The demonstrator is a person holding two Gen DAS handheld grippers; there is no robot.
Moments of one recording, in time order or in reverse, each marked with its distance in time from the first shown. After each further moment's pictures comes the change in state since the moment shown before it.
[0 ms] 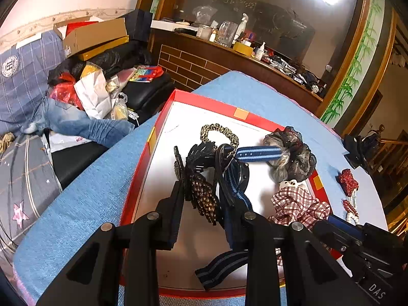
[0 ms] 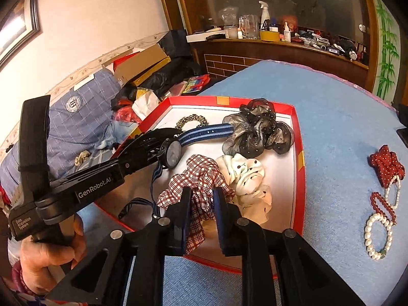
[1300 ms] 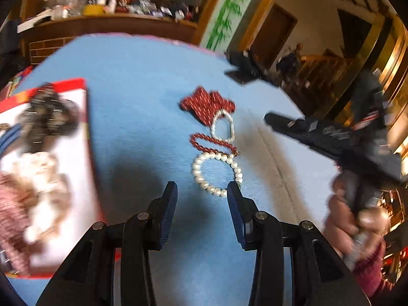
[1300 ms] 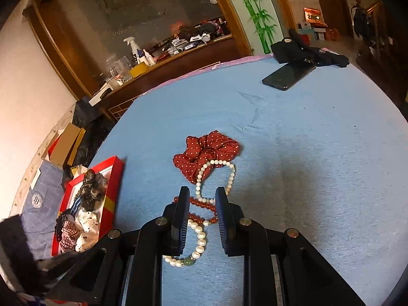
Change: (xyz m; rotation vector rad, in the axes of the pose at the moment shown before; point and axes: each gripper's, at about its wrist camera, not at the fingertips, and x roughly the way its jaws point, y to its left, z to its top) left arm 0.036 -0.265 -0.068 0.389 0.326 -0.432; right arm -0.132 -0.261 -0.038 0.525 -0.126 -0.202
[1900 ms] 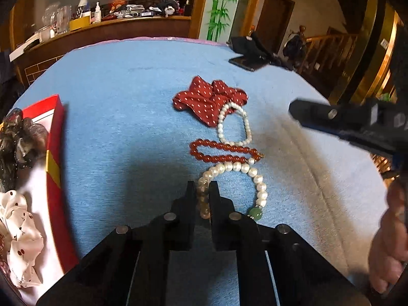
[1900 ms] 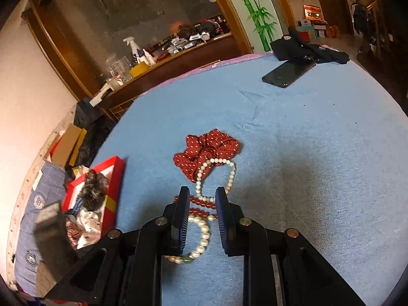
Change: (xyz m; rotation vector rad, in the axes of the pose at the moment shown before) left arm 0.050 -0.003 0.009 0.113 -0.022 0.109; right arm 0.006 -0.002 -0.002 0.007 0.013 -0.004
